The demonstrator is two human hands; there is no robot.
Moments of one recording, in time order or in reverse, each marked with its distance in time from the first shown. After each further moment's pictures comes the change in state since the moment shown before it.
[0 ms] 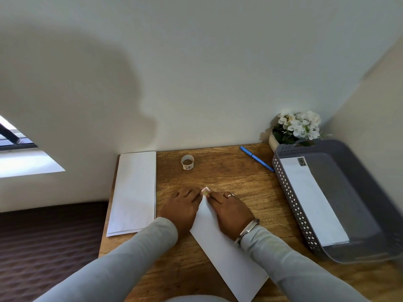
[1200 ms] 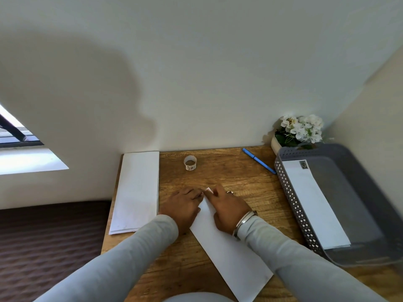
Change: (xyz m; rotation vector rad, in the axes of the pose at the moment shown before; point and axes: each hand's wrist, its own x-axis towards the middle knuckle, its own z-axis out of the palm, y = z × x) left_hand 0.000 -0.006 -0.011 -0.119 -0.037 -0.008; right_hand 0.016 -0.008 -0.019 0.004 -0.165 0.117
